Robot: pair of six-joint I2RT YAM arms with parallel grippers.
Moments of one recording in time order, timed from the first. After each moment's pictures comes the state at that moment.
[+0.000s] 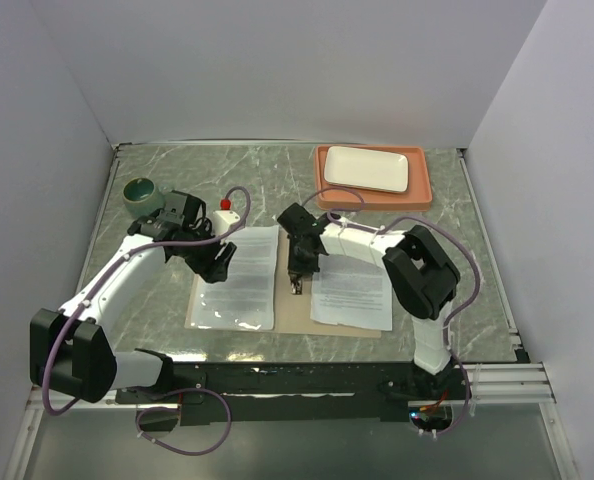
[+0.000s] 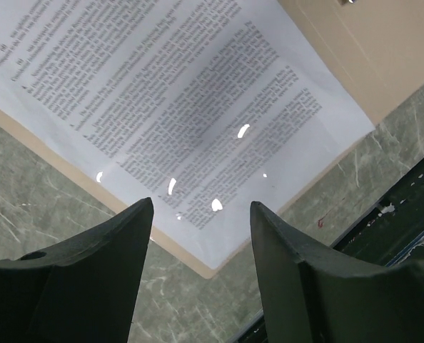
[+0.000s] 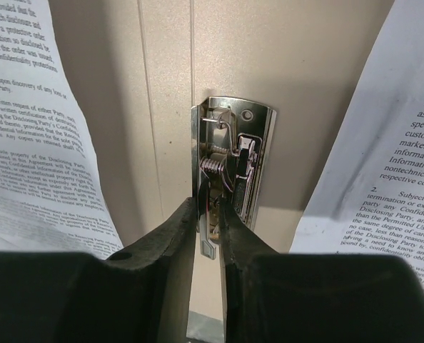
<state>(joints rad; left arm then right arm) -0.29 1.29 1.02 -0.84 0.38 0.42 0.76 1.94 1.32 -0.62 0.00 0.81</state>
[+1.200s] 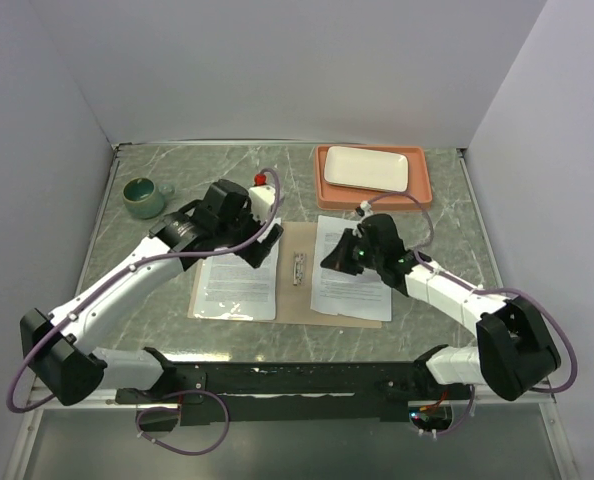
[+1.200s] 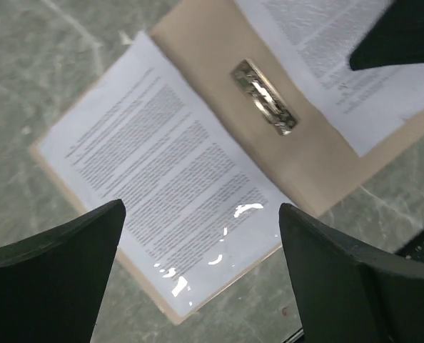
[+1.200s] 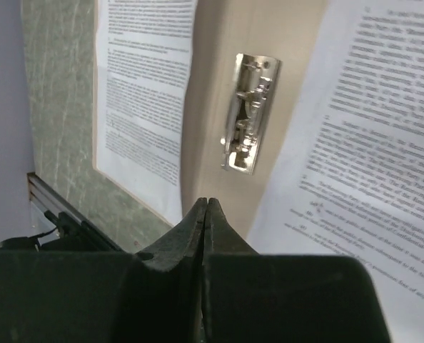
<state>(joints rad) -0.66 1.30 1.24 -0.71 0.04 0.11 0.52 1.29 0.73 -0.09 -0.26 0.73</state>
